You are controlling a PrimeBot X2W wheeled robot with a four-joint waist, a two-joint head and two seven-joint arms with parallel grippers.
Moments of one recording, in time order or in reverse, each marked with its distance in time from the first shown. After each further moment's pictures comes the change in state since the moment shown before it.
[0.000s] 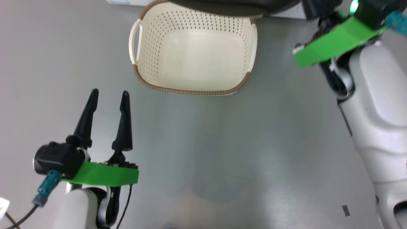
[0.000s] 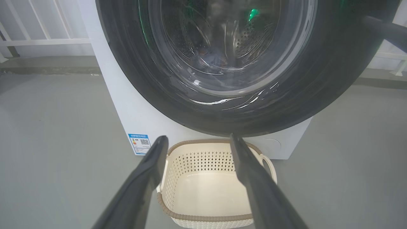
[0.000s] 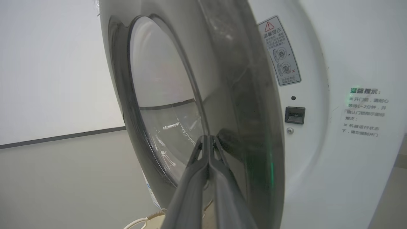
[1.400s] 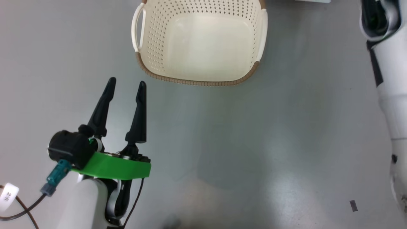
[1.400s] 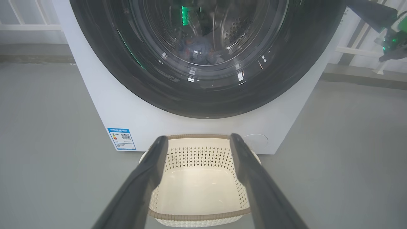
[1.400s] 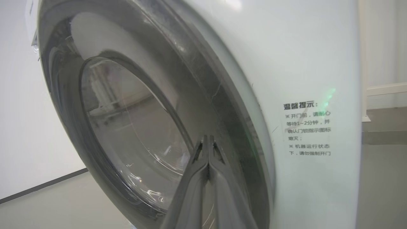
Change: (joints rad) left arm -0.061 -0.007 -0.070 0.014 -0.049 -0.027 0.000; right arm -0.267 -0.004 -0.095 0.216 0.130 0.006 -0.002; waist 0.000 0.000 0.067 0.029
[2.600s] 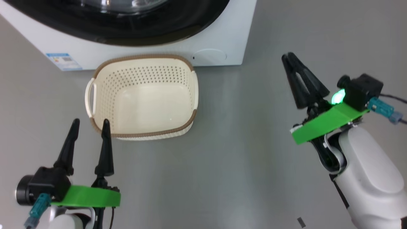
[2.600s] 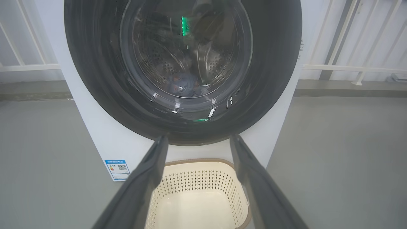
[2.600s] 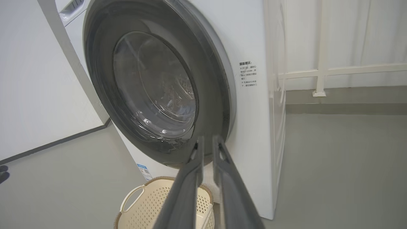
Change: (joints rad) left arm 0.184 0.003 0.195 0.012 0.150 -0.054 0.000; right arm 0.659 -0.023 0.114 -0.303 0.081 0.000 0.000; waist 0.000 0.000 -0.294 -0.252
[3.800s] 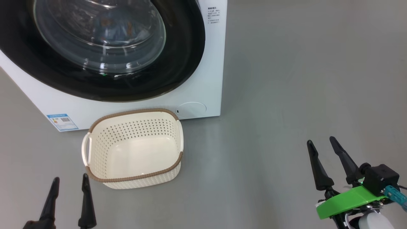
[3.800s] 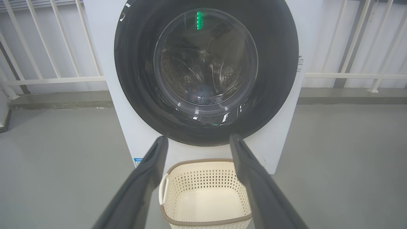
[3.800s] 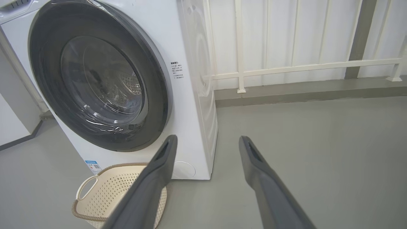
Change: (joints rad) left arm 0.270 0.007 0.087 -0.058 0.022 0.114 0.000; right arm 0.490 0.099 -0.290 -0.144 -0.212 0.000 0.000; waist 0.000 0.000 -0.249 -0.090
